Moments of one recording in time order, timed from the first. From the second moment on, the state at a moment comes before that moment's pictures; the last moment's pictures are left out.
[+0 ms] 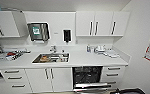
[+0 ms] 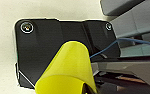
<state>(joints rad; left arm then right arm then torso) 1.53 2.73 -2.24 0.02 -0.11 0.03 -1.69 2.44 -1.90 -0.16 0.37 0.05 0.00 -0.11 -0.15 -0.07</state>
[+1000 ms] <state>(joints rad) 1.51 2.73 -2.24 0.02 -0.11 0.03 -1.68 2.44 -1.90 -0.16 0.37 0.05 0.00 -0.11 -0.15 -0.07</state>
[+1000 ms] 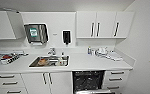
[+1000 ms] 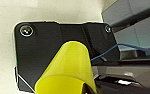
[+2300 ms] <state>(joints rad) 1.52 2.73 -2.24 0.02 -0.11 0.03 -1.69 2.44 -1.90 -0.16 0.37 0.05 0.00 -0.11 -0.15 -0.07</state>
